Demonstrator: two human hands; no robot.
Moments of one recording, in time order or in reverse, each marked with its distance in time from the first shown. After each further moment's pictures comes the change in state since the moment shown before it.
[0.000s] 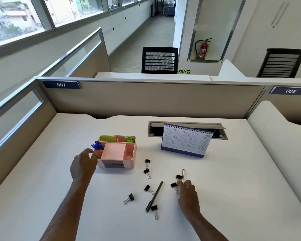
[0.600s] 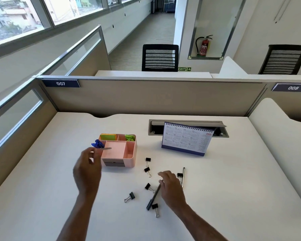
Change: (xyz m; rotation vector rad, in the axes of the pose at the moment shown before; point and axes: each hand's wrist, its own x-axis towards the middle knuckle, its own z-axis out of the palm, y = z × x) left_hand -0.056 0.022 -0.022 -0.403 0.351 0.295; right_hand 0.000 -0.063 -0.017 0.261 0.137 -0.391
